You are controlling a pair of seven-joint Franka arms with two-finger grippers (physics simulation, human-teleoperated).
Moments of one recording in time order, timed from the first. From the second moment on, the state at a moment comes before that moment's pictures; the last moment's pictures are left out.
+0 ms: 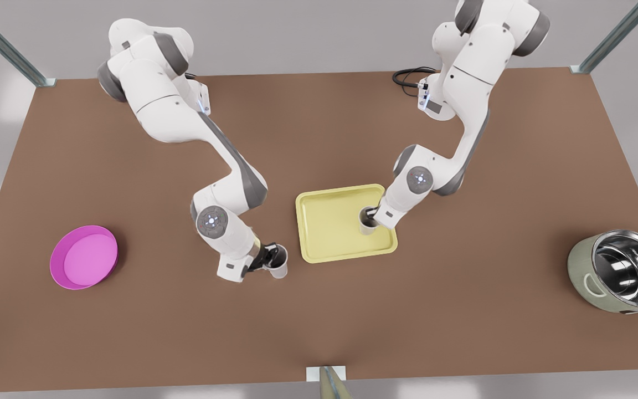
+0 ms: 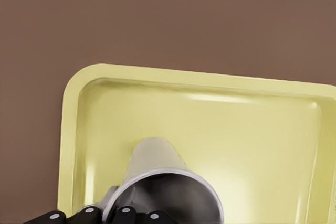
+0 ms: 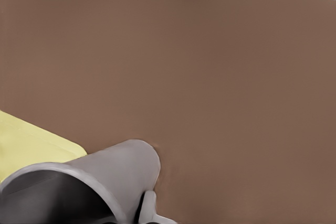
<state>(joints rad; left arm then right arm) -0.24 0.45 -0.29 -2.03 -0.07 2.50 -0.65 0.33 0.72 0.21 -1.33 0.02 2.19 0.03</state>
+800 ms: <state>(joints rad) -0.07 0.20 -0.12 -1.49 0.11 1.49 -0.52 0.51 0.84 0.21 -1.34 0.07 2.23 0.47</state>
